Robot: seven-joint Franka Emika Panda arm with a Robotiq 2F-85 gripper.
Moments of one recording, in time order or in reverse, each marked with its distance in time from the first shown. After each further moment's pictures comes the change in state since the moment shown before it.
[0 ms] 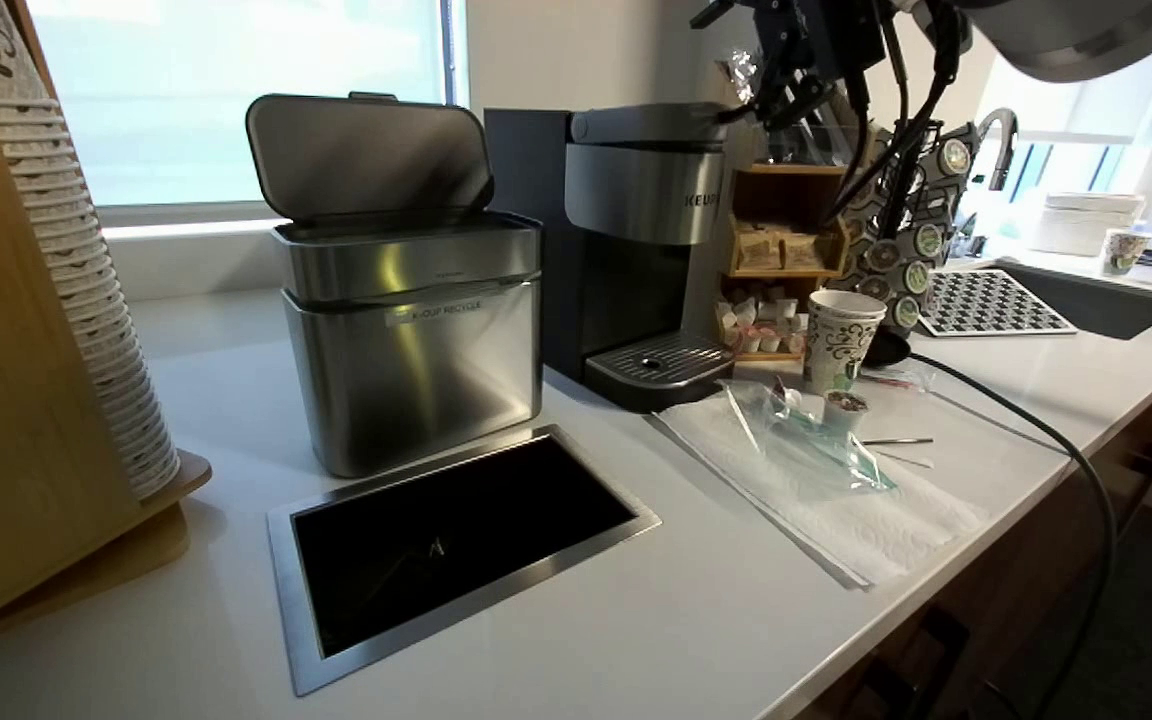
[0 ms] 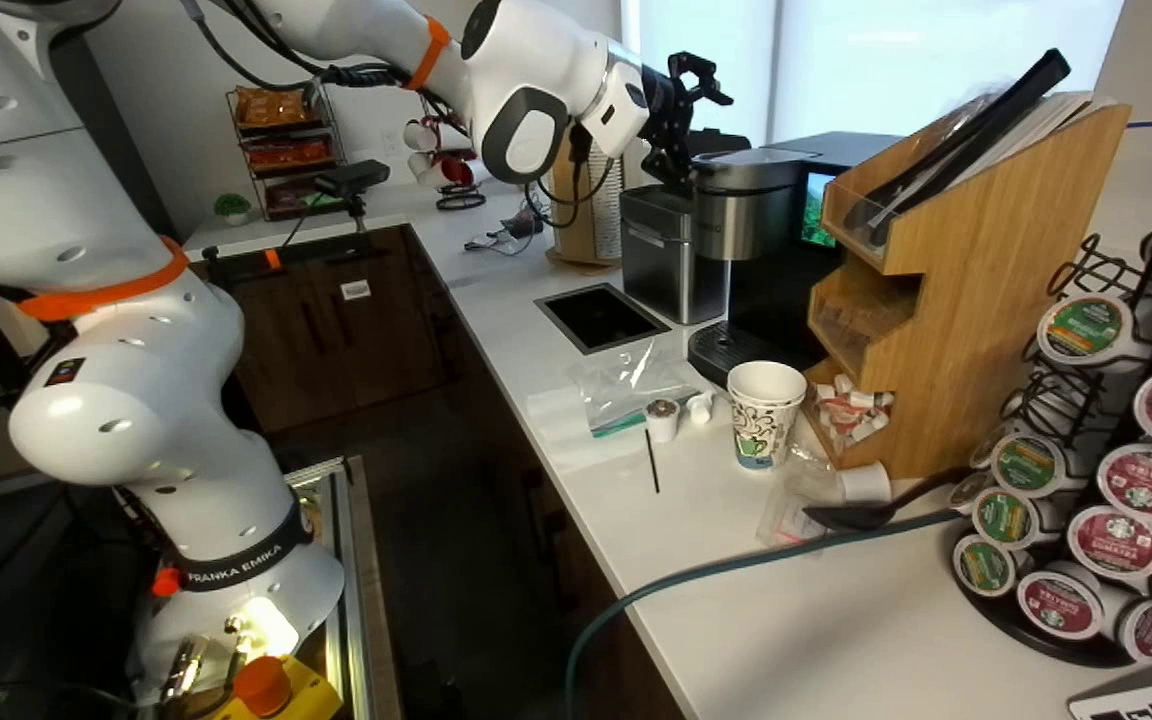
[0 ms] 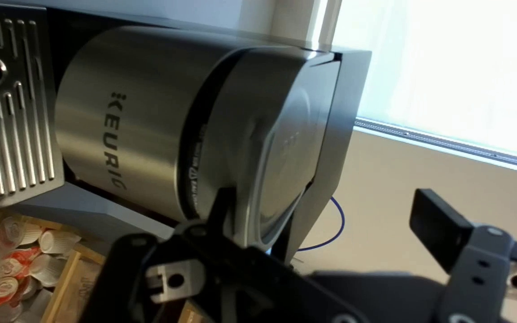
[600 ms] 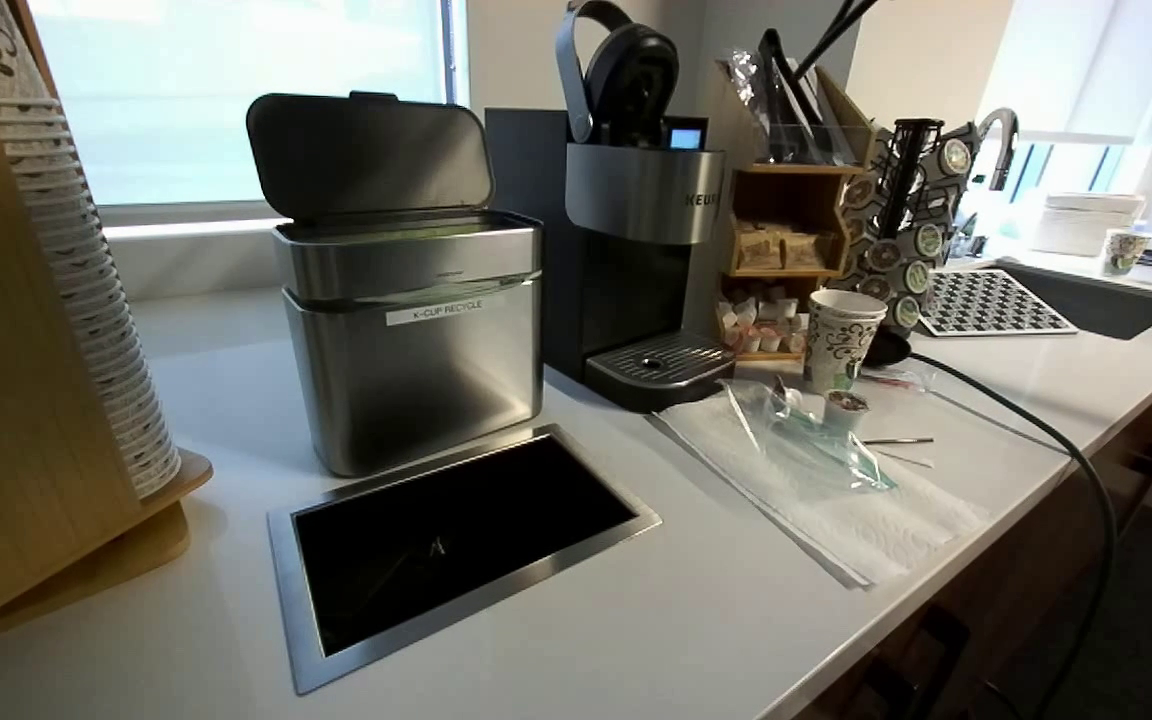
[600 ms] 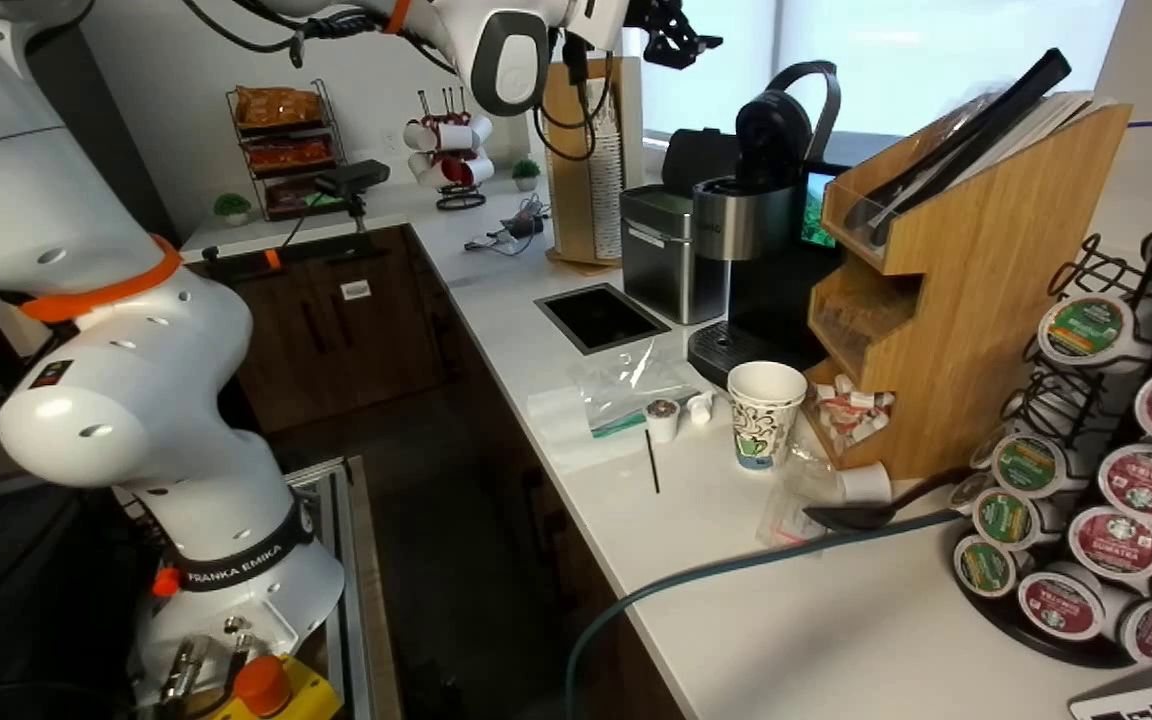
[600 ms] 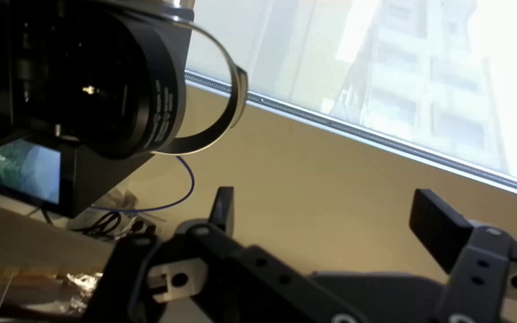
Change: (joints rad) arm -0.105 -0.071 0.141 0.135 0.106 0.117 -0.203
